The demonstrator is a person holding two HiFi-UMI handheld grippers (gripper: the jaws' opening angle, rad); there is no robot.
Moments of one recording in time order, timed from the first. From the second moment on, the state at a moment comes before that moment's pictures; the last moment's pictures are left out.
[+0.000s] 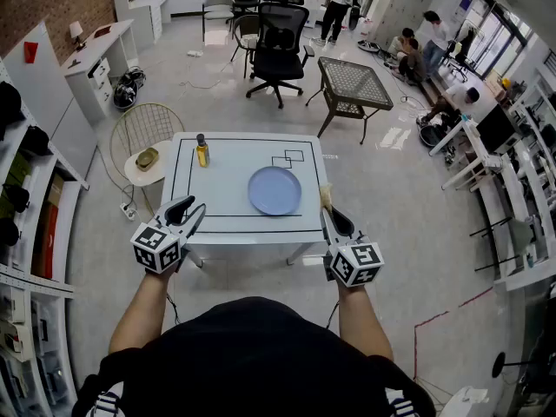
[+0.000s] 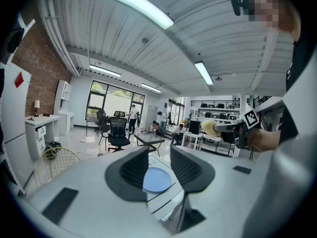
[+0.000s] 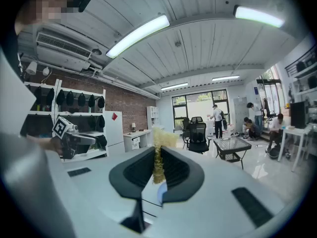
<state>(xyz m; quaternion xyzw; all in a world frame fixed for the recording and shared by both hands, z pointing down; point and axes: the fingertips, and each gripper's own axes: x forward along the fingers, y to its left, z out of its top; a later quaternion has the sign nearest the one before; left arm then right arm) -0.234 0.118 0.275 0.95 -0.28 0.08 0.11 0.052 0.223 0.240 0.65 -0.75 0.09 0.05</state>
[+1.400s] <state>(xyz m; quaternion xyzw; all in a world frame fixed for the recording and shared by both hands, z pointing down) -0.195 0.089 0.288 0.95 -0.26 0.08 0.12 0.093 0.199 0.268 0.66 -0.74 0.12 0.04</state>
